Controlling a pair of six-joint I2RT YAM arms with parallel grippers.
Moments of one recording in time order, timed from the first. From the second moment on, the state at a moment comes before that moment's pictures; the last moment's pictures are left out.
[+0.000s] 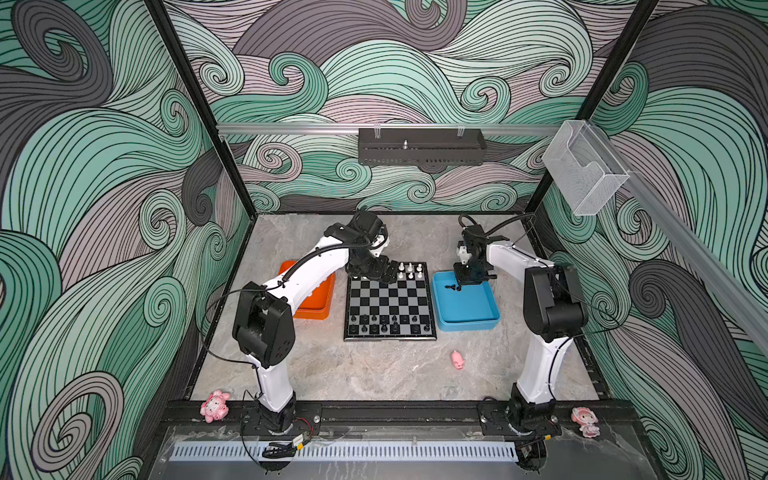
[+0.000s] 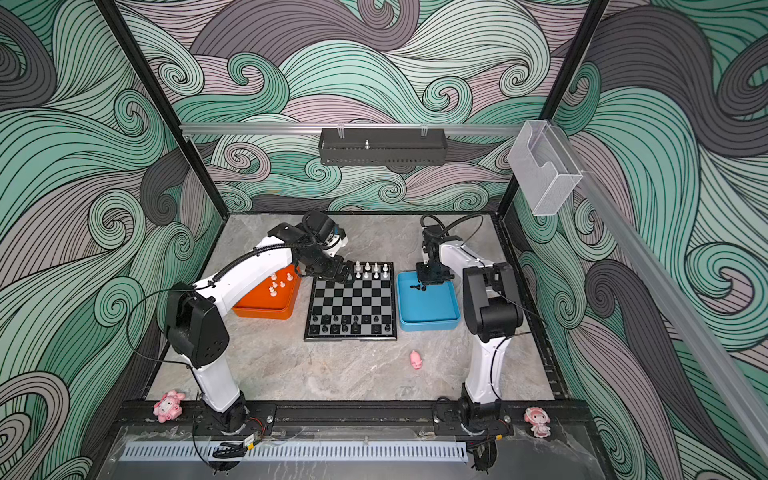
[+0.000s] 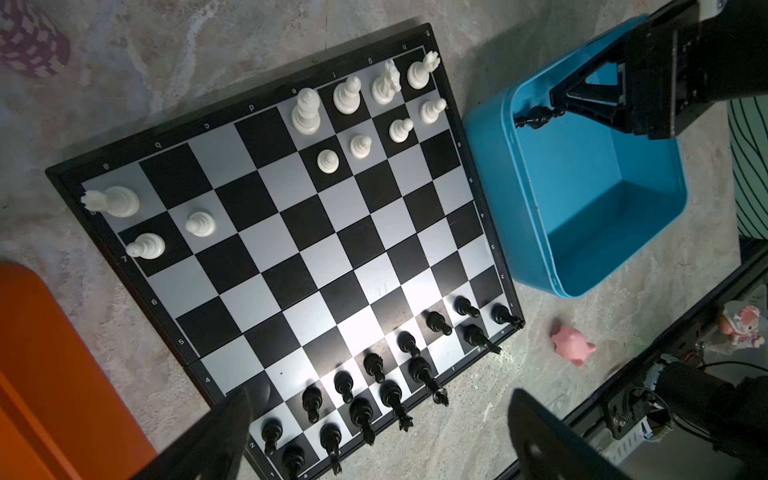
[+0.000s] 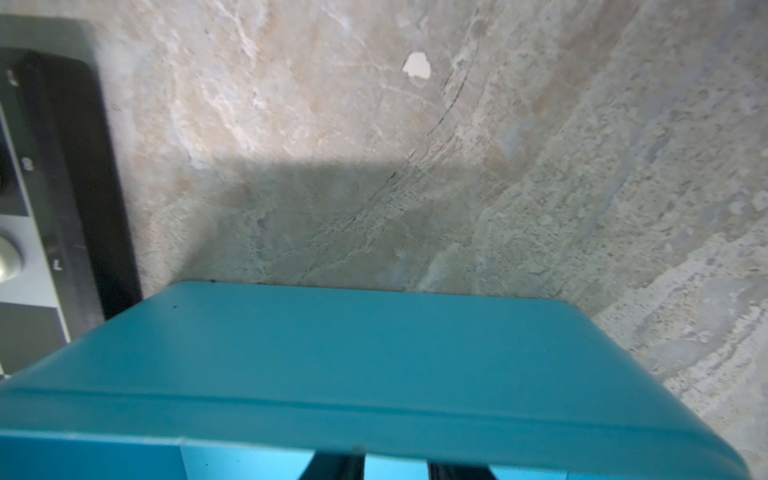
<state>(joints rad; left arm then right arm) -0.54 1.81 1.63 -1.01 0.24 -0.19 0.18 1.98 1.40 -0.80 -0.04 0.06</state>
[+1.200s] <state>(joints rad) -0.54 1.81 1.63 -1.02 0.24 -0.19 0.18 1.98 1.36 -0.77 -0.09 0.06</state>
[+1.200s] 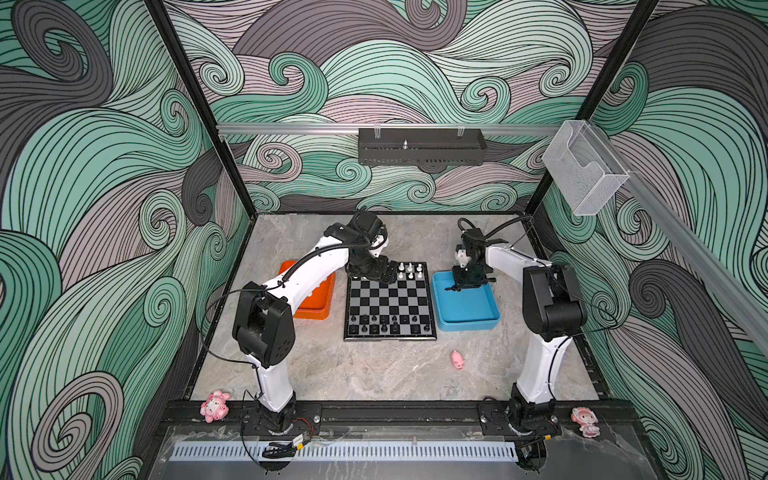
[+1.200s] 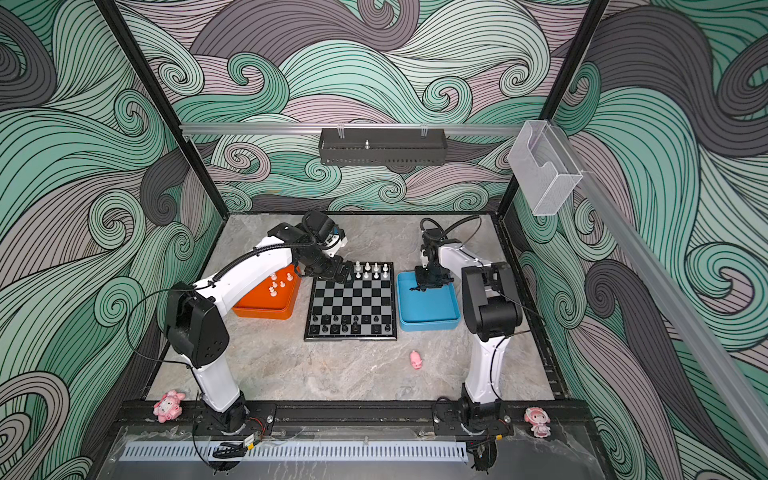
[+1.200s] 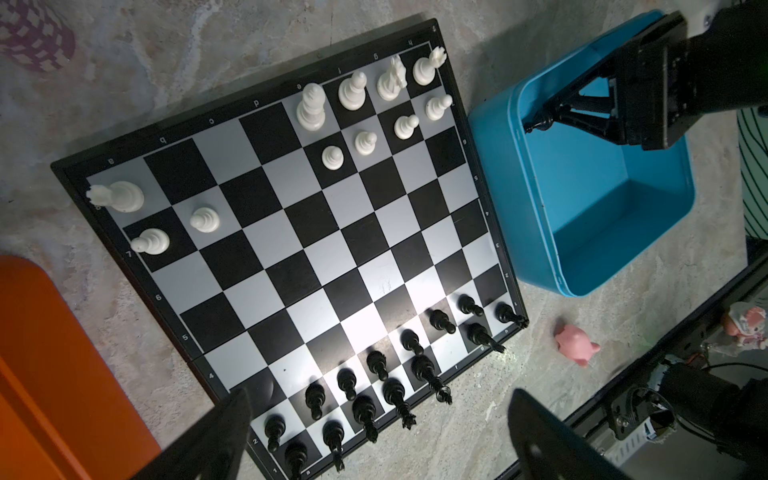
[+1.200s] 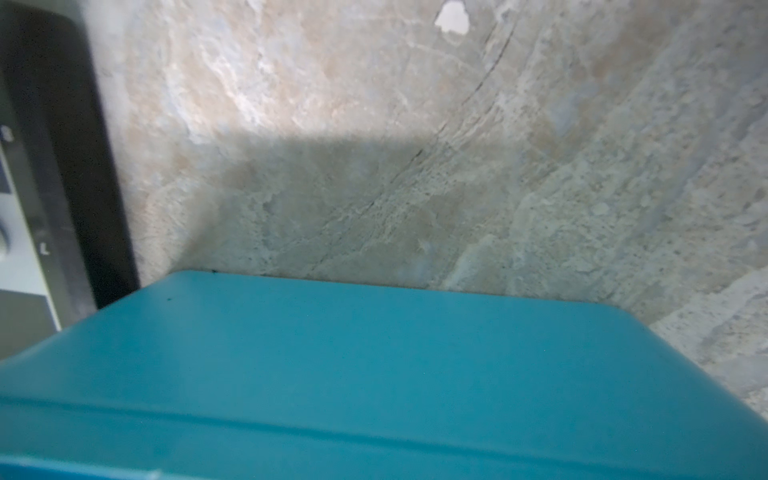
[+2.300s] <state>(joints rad) -0.50 1.75 1.61 -1.02 0.21 -0.24 0.21 1.82 1.35 -0.81 -0.09 0.03</state>
